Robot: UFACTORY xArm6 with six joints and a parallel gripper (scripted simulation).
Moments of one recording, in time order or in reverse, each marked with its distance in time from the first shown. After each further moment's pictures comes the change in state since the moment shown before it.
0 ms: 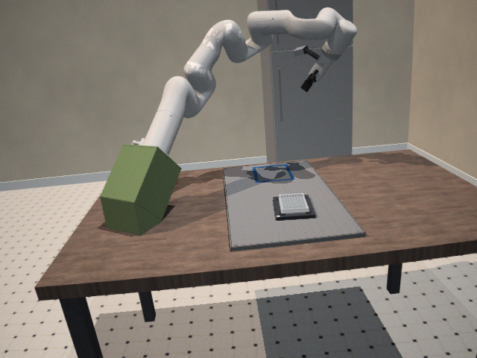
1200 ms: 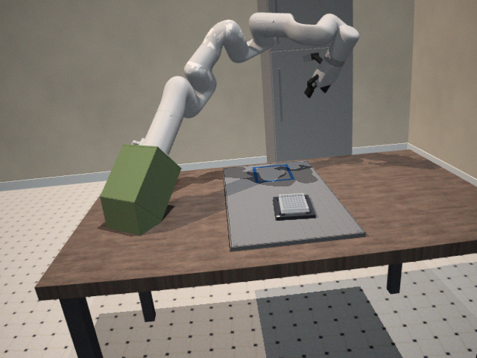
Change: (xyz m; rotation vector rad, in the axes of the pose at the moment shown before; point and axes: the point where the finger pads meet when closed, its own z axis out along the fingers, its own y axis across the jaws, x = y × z) arm -0.042 -0.030 -0.008 -0.074 -0.075 0.414
